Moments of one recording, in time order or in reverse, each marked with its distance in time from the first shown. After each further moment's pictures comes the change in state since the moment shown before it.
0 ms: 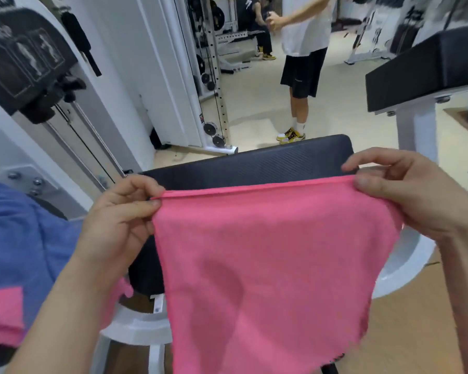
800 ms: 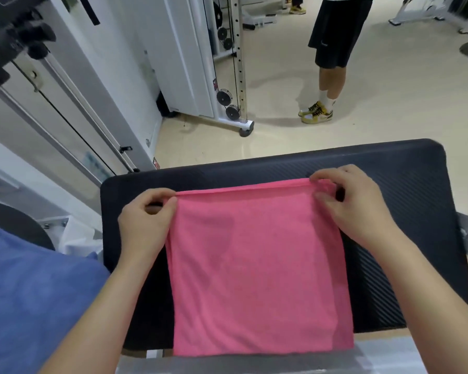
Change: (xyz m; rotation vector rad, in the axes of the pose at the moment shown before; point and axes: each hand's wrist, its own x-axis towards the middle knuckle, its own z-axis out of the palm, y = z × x) left_hand 0.159 -0.142 -0.065 0.697 0.523 -0.006; right_hand 0.194 0.151 0.051 -0.809 0.192 -0.041
